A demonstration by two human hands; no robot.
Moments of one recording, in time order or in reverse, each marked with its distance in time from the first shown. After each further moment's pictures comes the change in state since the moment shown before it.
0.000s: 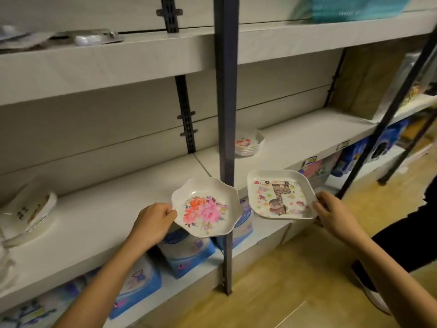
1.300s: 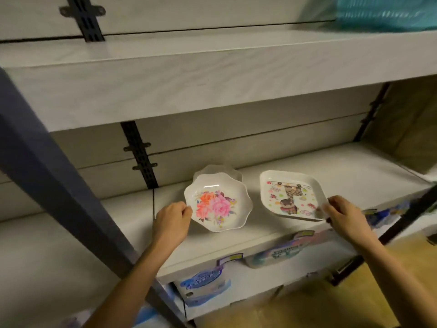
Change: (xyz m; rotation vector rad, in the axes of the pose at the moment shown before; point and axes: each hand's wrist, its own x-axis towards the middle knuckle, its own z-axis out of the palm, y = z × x) left_hand 0.235 0.192 0.116 0.000 0.258 -0.218; right_hand 0.338 0.108 -0.061 0.045 -0.092 -0.013
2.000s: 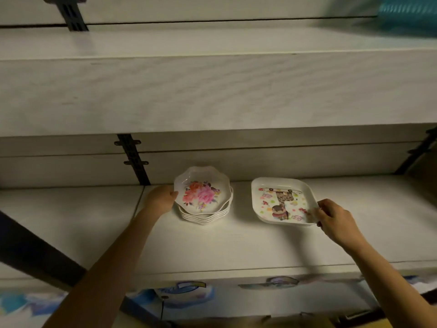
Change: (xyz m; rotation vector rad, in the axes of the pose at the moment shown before) left_hand 0.100 0.038 0.036 0.025 -0.108 -0.349; right_hand 0.156 0.026 0.000 -0.052 -0.226 -0.254
